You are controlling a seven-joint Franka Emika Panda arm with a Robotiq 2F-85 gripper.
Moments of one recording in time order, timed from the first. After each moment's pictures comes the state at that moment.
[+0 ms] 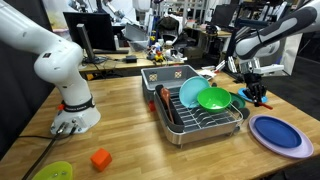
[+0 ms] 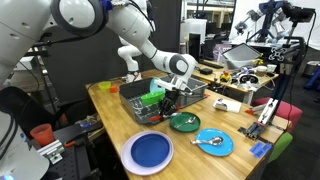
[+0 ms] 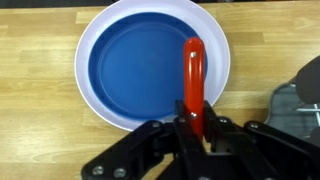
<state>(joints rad) -0.10 0.85 0.06 -1.46 -0.12 1.67 0.00</state>
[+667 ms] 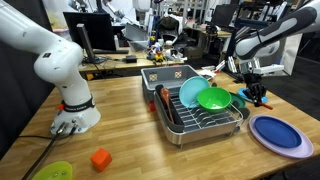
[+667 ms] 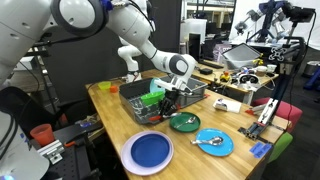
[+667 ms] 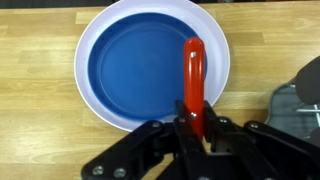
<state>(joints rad) -0.10 0.86 0.06 -1.46 -0.12 1.67 -0.01</state>
